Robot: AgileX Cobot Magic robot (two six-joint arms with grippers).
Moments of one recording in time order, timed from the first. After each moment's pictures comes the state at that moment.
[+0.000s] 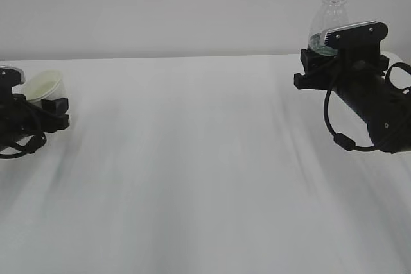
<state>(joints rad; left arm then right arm) -0.02 2.02 -0.71 0.11 -0.90 -0.05 0.16 2.02 -0.90 0.09 -0.93 -0.21</state>
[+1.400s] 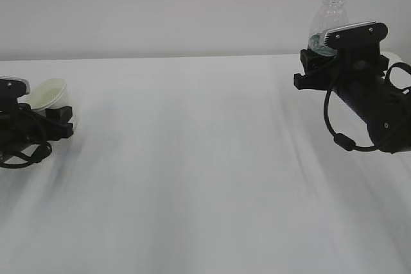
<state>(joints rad) -0.02 2.10 -0.71 0.11 -0.97 -0.05 0.16 2.02 -0.90 0.09 -0.93 -0.21</state>
